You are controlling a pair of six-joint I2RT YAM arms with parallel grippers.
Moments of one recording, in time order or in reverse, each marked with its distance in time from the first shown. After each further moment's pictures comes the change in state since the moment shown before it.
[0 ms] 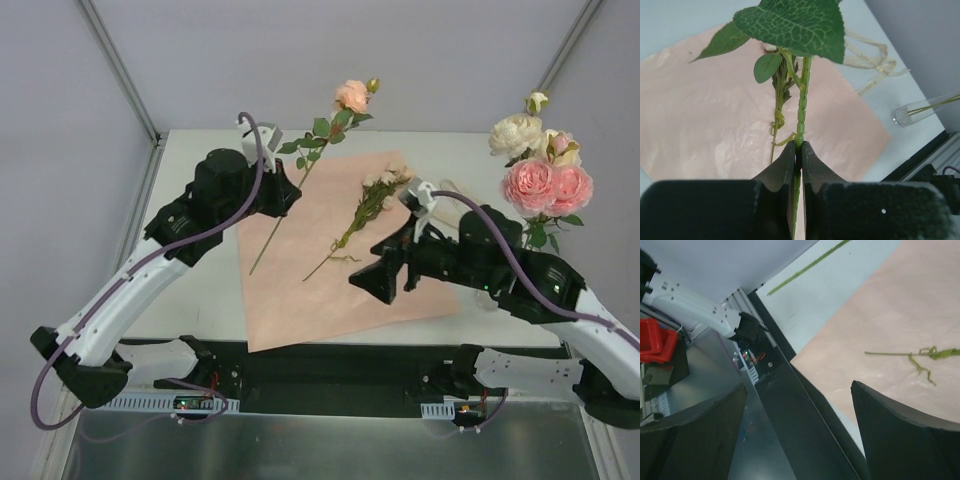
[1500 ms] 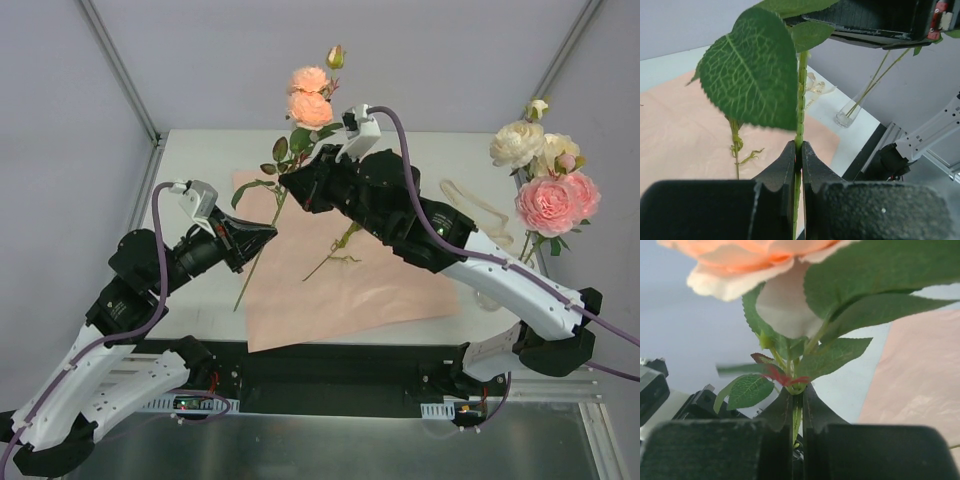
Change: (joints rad) left arm 0.000 -0.605 -0.442 0.272 0.229 -0.002; right arm 0.114 0.574 0.408 0.384 0.477 0.306
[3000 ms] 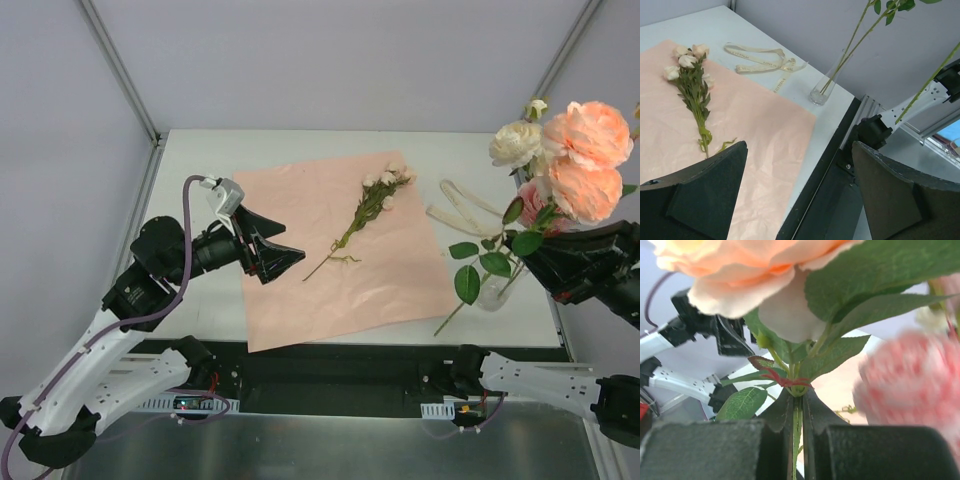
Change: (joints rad) left arm 0.000 0.081 -0.005 0.036 0.179 -0.020; right arm -0.033 -0.819 0.014 -0.608 -0.100 -0.515
